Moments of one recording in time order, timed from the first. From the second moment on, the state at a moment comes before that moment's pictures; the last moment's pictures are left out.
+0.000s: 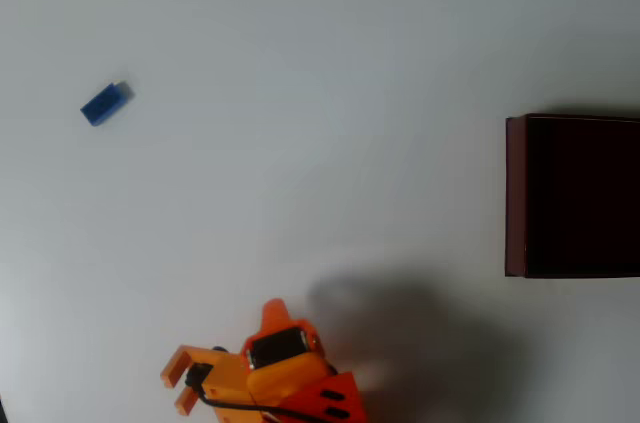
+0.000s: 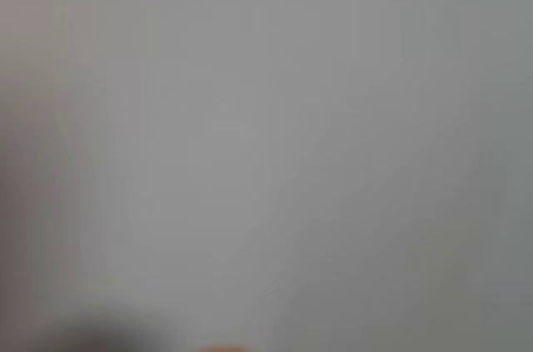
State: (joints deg) arm -17.8 191.5 172.1 76.2 -5.0
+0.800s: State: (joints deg) arm -15.5 191.5 172.1 75.2 1.2
